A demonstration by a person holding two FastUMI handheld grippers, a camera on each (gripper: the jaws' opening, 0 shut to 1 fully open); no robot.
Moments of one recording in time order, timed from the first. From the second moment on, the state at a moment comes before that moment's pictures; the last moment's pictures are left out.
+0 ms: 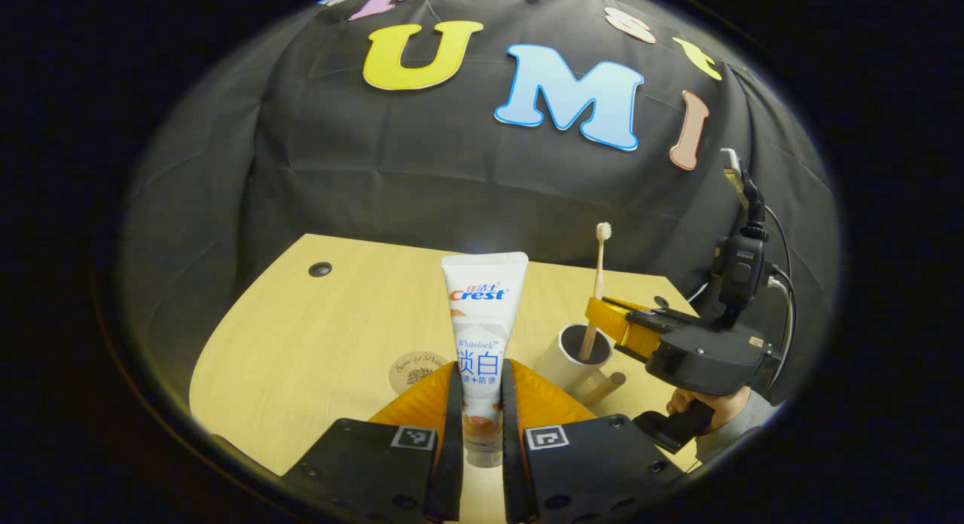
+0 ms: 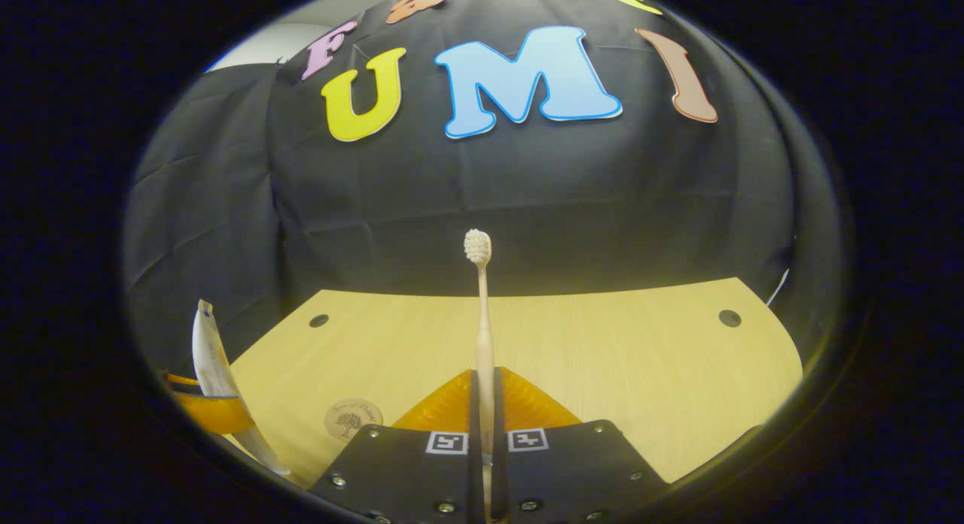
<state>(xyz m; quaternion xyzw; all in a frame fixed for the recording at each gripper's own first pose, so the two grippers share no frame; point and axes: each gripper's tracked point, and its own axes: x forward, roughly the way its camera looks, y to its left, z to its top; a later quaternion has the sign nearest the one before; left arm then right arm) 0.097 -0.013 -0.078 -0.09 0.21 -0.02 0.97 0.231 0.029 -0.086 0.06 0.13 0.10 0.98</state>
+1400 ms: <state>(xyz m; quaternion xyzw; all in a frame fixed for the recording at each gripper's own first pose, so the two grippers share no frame) 0.150 -0.073 -0.059 -0.12 0.14 -0.08 0.98 0.153 -0.058 -0.007 0.09 0.06 0.04 0.99</state>
